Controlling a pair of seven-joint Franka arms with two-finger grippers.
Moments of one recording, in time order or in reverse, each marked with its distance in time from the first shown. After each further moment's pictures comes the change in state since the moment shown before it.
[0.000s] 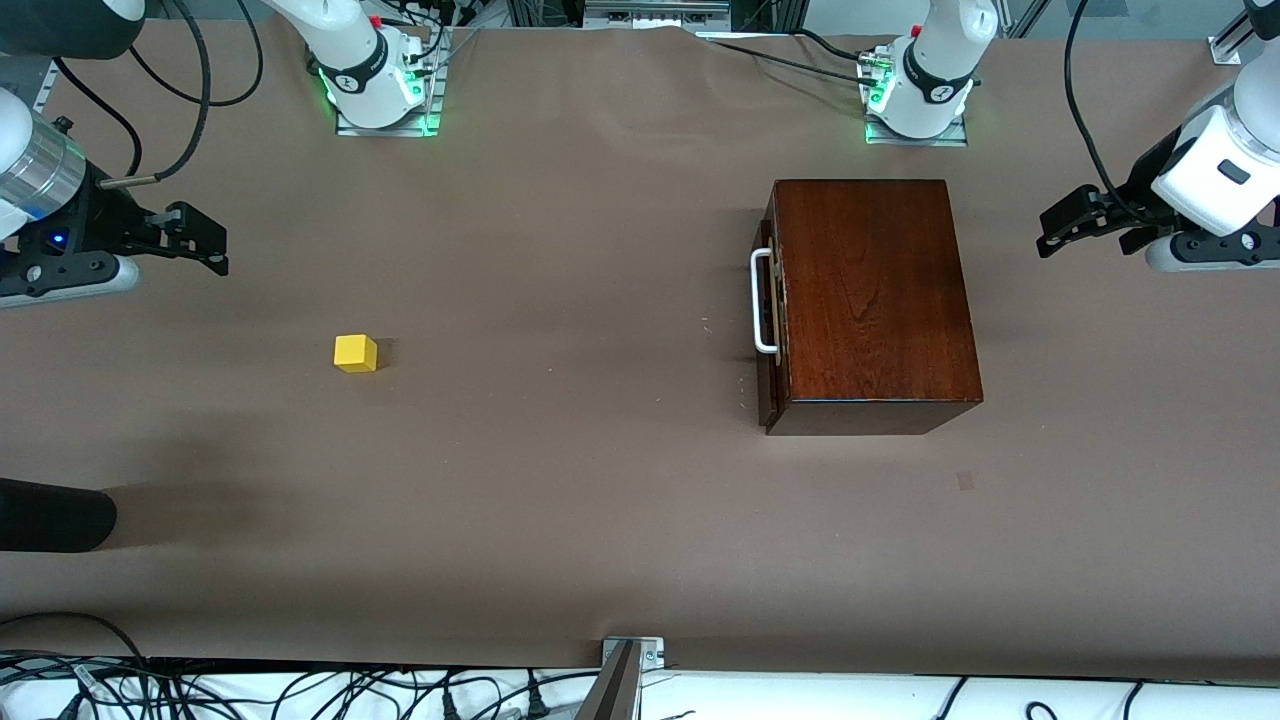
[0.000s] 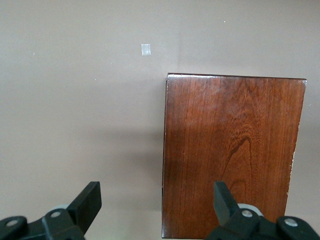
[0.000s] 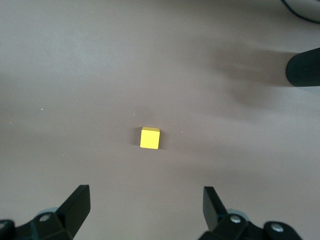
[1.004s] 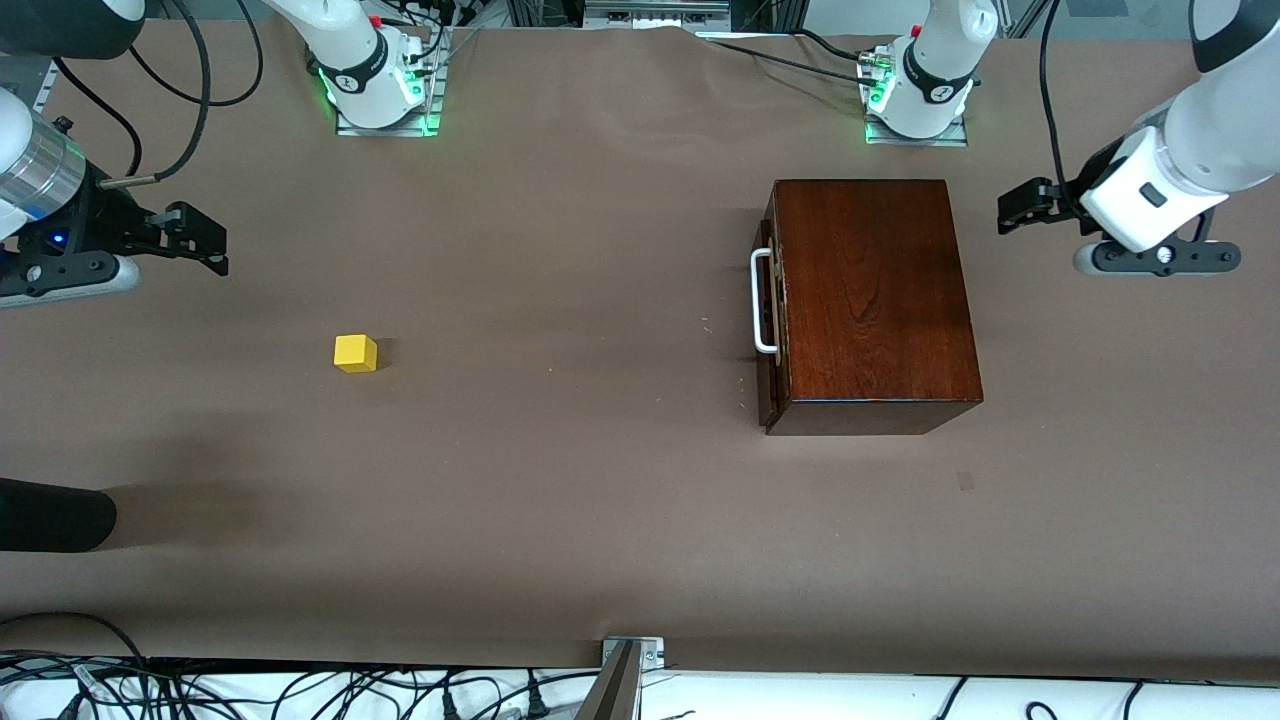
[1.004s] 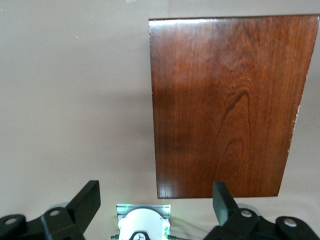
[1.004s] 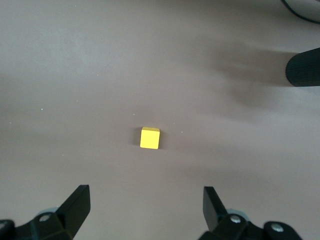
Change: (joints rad) left arm -0.011 0.086 -0.064 0.089 -0.001 -0.213 -0.001; right arm 0.000 0.000 0.000 0.000 0.000 0.000 0.000
